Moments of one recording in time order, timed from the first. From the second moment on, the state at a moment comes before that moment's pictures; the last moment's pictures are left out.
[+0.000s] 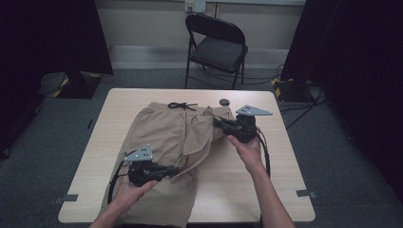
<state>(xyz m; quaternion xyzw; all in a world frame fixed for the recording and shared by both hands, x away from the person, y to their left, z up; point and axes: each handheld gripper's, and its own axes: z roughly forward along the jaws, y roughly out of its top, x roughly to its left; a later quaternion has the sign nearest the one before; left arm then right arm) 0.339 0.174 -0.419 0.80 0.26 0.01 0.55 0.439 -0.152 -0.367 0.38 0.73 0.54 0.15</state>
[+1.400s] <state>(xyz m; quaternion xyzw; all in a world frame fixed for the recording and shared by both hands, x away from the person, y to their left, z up) 0.334 0.124 -0.411 0.79 0.22 -0.04 0.57 0.349 -0.263 -0.391 0.42 0.71 0.55 0.17</state>
